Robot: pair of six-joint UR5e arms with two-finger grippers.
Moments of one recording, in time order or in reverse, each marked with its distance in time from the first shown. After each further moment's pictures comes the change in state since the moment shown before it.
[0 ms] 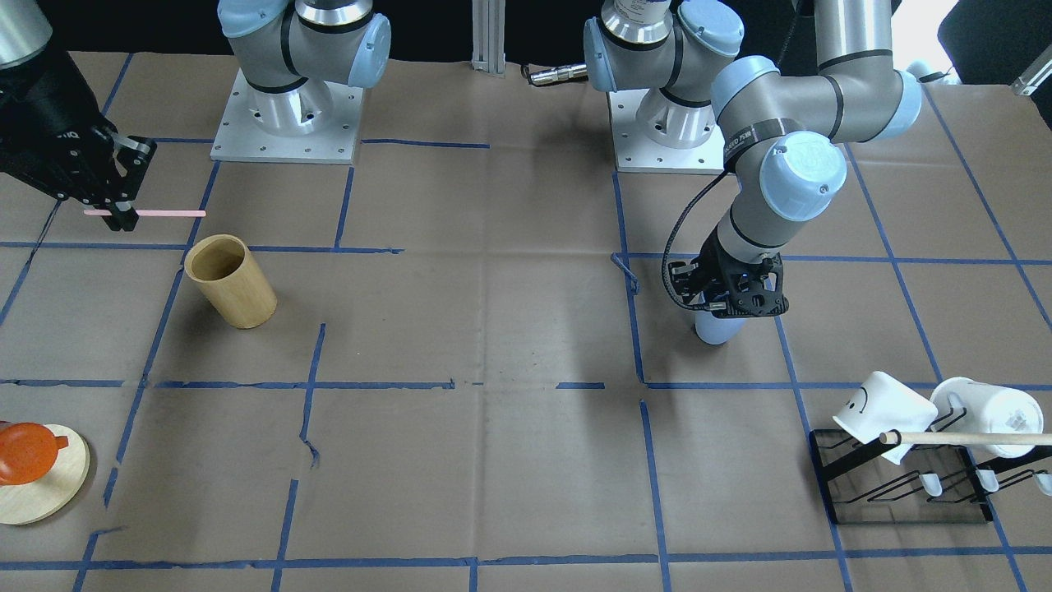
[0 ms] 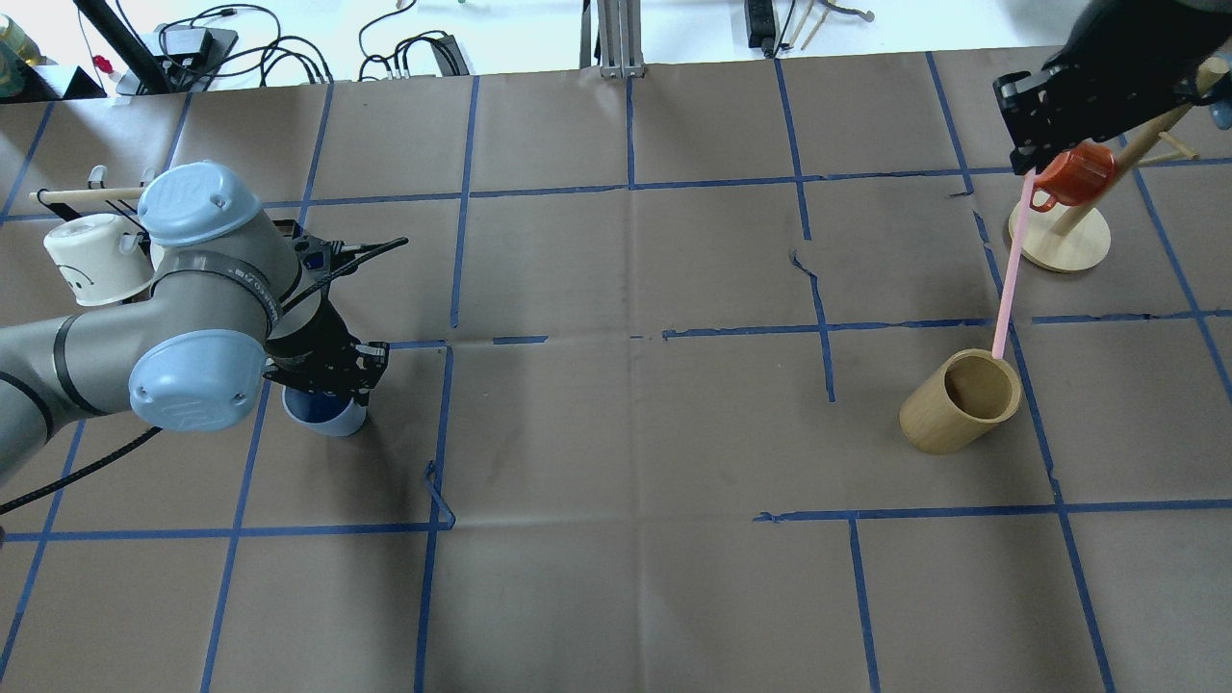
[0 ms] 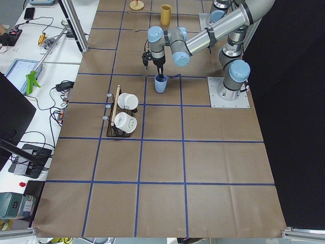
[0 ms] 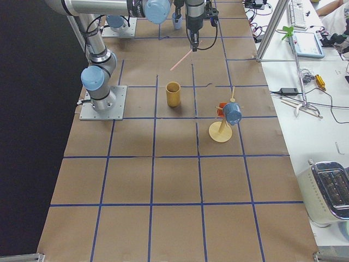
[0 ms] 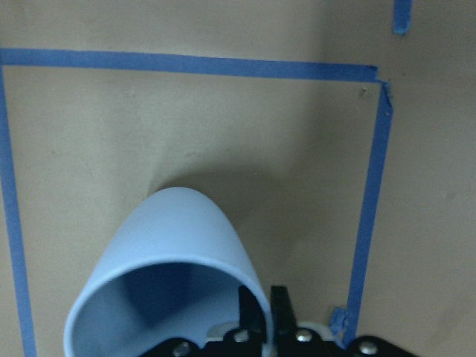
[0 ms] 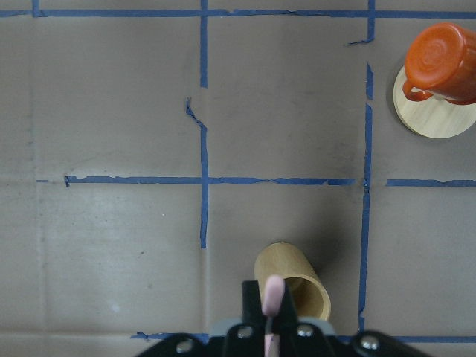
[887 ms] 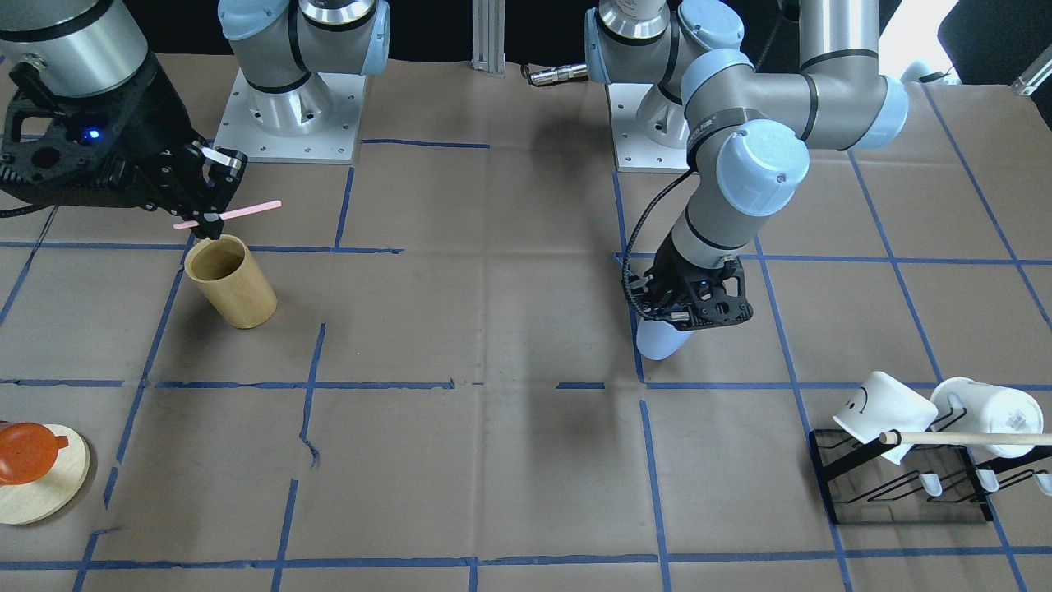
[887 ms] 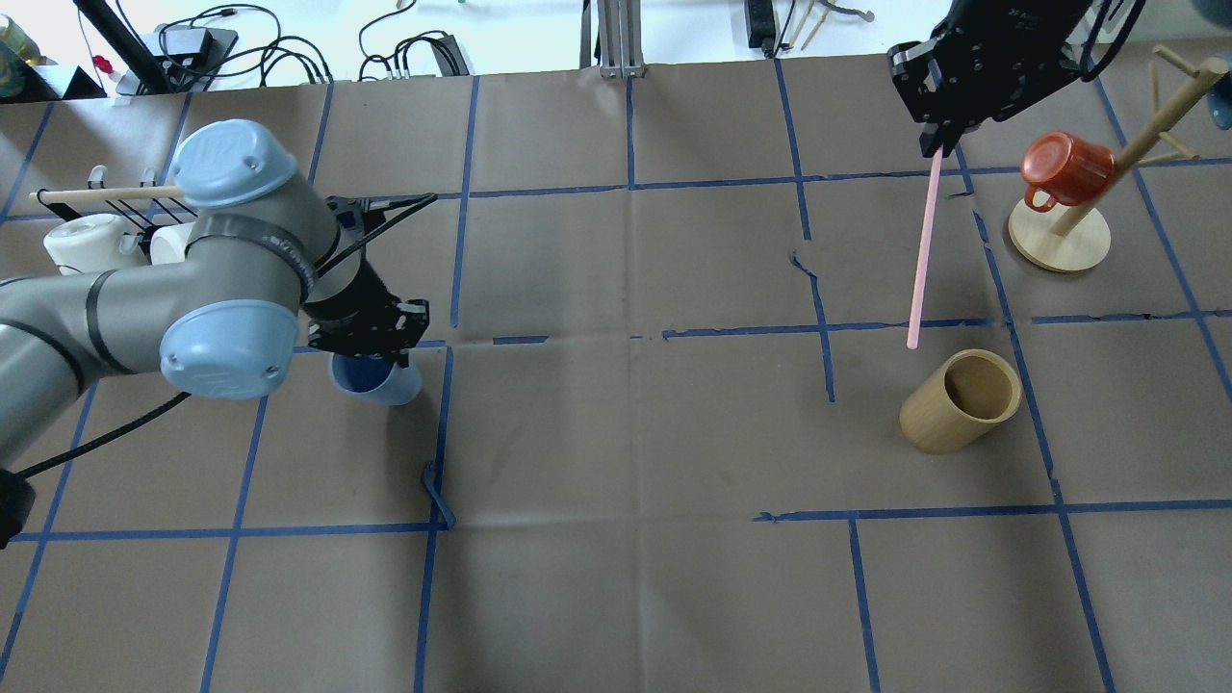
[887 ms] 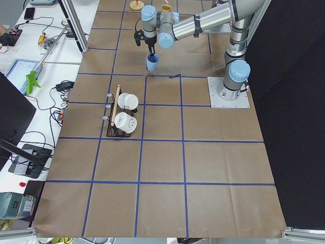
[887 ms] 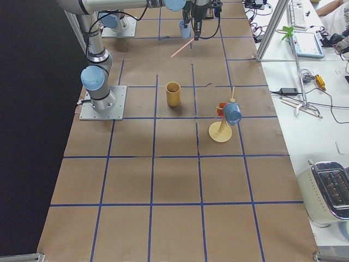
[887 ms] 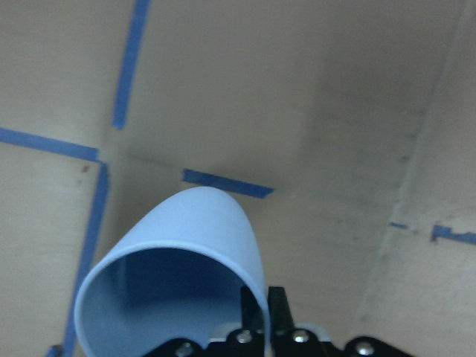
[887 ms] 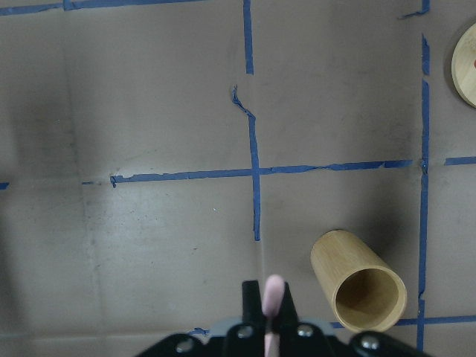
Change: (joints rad) left arm -0.325 -0.176 0.309 -0.009 -0.155 -0.531; right arm 0.129 0.067 -0.035 0.018 -0.006 0.193
